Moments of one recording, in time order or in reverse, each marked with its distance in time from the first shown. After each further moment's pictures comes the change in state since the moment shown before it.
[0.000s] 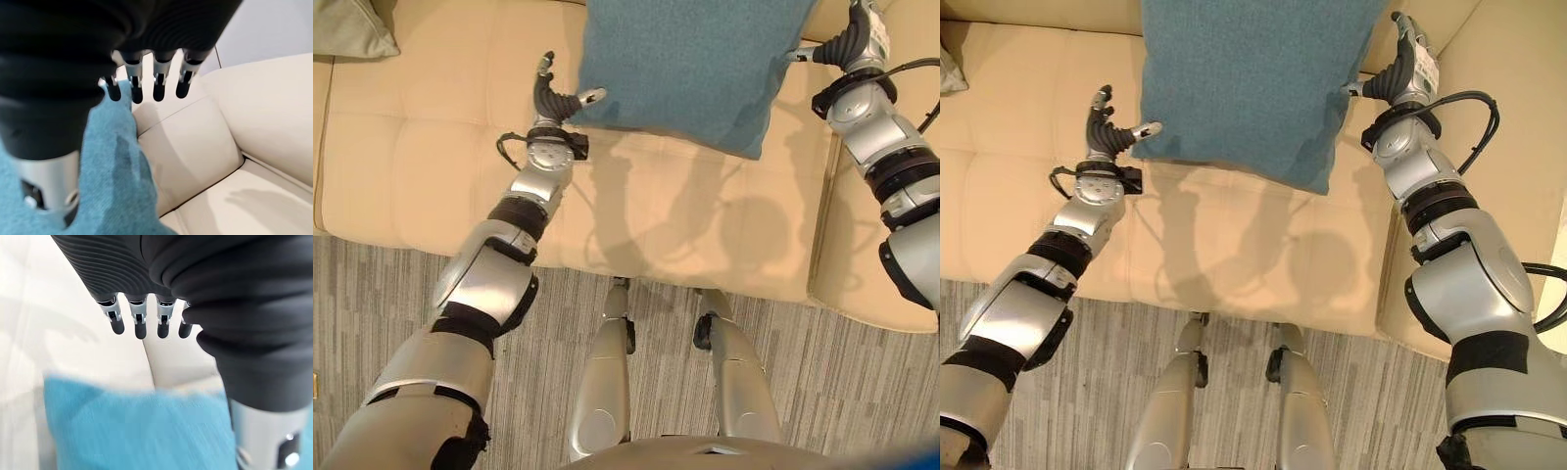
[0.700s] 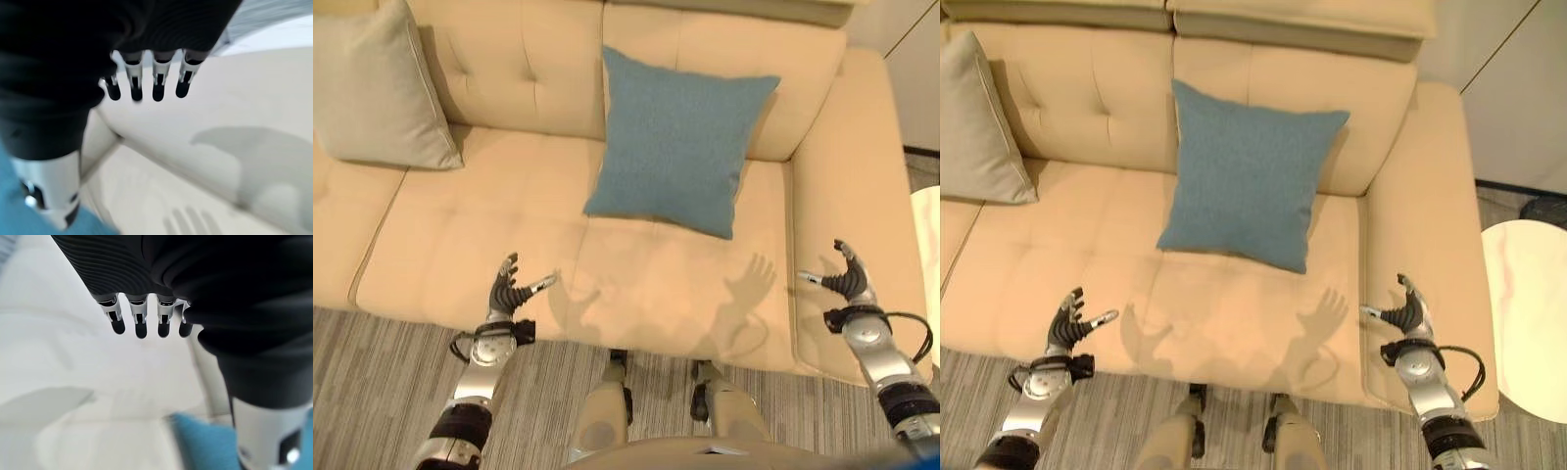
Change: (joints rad) left arm 1.234 -0.163 0.398 -0.469 0.270 0.028 -0.190; right arm 1.339 0.181 -0.577 -0.422 -0.213 -0.045 0.180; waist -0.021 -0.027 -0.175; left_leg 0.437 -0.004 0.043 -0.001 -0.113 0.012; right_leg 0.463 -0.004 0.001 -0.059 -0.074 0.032
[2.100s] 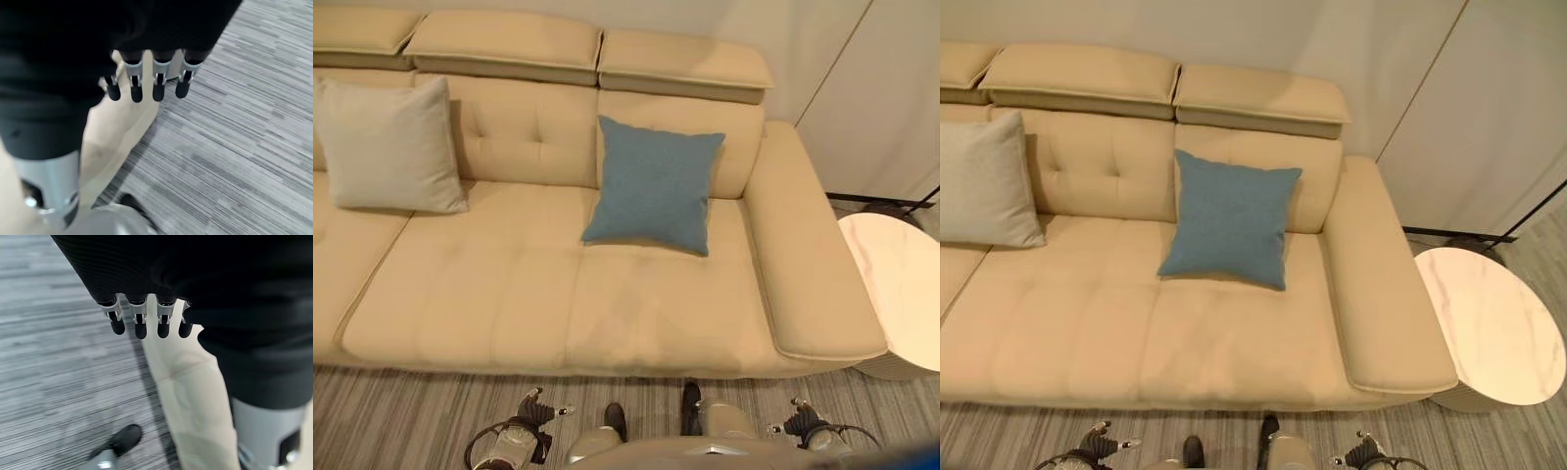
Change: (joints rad) left arm -0.056 -0.123 -0.107 0.549 0.226 0.095 -0.053; right arm -0.035 0.196 0.103 0.625 -0.123 0.049 0.072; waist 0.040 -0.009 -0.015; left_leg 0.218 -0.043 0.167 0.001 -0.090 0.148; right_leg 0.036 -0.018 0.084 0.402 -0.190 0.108
